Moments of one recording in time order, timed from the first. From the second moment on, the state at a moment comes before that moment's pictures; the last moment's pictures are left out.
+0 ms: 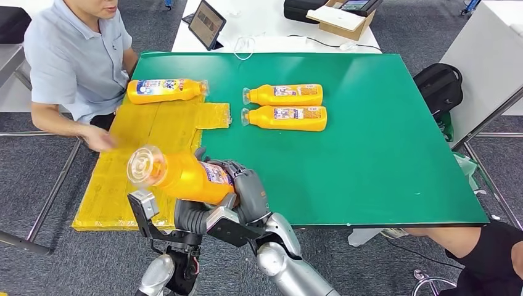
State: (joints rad) left arm -0.05 -0.23 -0.44 -1.46 0.23 0.13 -0.43; right arm -0.29 0.26 0.51 -1.10 0.52 -0.39 -0.51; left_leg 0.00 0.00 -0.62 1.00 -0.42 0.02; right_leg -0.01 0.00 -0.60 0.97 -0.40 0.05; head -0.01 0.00
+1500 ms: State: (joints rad) left arm -0.10 -0.22 -0.34 -1.41 -0.03 0.42 -0.49; right arm -0.09 0.16 0.54 -1.34 0.58 -0.63 -0.61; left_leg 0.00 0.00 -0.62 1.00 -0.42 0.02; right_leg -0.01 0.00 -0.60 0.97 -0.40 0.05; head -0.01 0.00
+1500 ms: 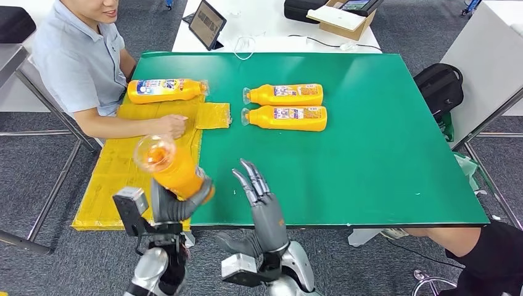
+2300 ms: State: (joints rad) left arm -0.48 -0.10 -0.15 -0.80 -1.00 0.61 -0.27; right arm 0.01 0.13 0.46 -1.57 0.44 -0.60 -0.67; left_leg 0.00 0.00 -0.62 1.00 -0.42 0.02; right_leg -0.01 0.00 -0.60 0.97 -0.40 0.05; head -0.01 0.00
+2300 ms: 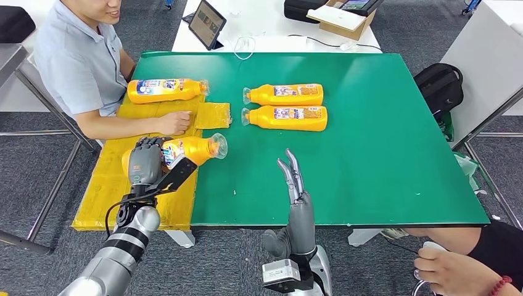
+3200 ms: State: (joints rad) left arm -0.69 -0.05 -0.26 -0.46 -1.11 0.12 -0.19; right arm 0.00 0.13 0.42 -1.47 0.37 -0.50 -0.70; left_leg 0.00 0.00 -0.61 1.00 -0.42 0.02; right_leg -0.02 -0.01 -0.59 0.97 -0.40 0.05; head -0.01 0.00
